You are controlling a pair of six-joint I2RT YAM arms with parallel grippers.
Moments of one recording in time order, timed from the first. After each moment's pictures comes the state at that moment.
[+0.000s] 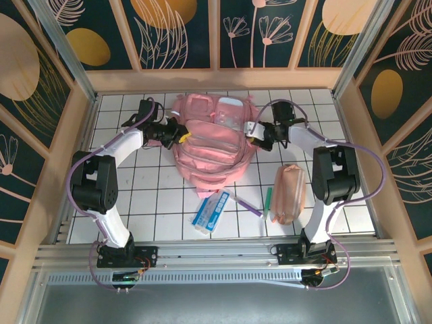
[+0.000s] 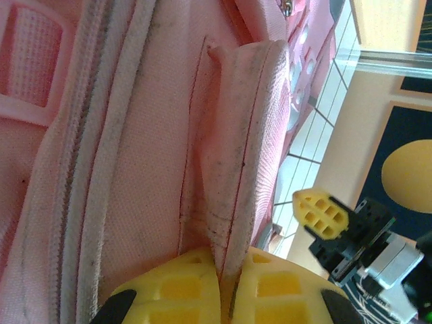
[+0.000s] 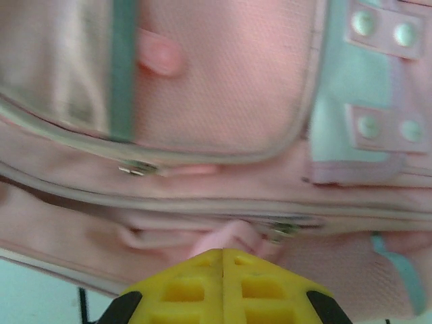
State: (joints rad) left arm -0.21 1.80 1.26 -0.32 0.70 -0.99; right arm 0.24 1.84 1.28 -0.47 -0.52 -1.22
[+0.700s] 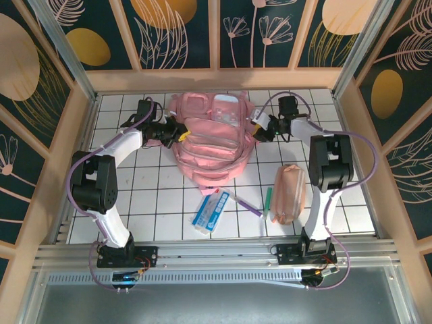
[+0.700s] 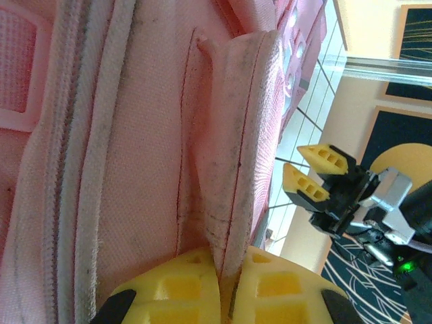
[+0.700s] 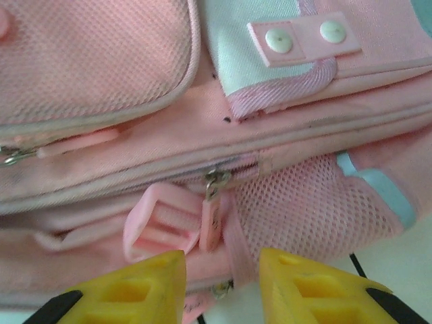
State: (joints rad) left arm -0.20 1.80 1.25 -0.29 0.72 -1.00; right arm 0.15 2.02 1.42 -0.36 -0.59 -0.99
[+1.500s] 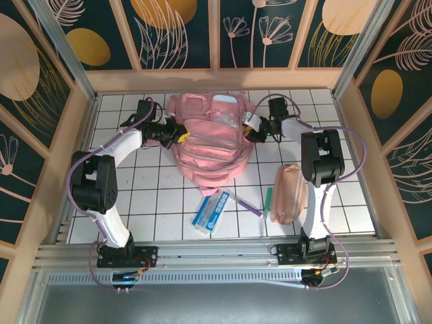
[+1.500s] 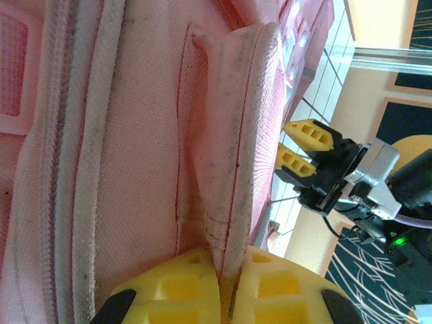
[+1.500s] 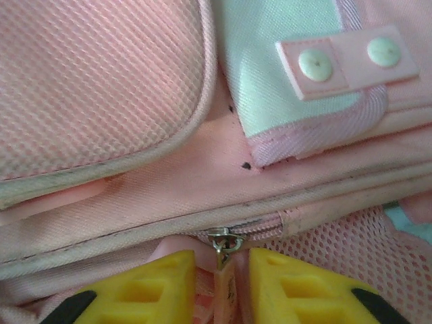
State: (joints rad) left arm -0.19 1.80 1.26 -0.34 0.72 -0.96; right arm 0.21 2.11 1.46 -0.31 -0.58 -0.97
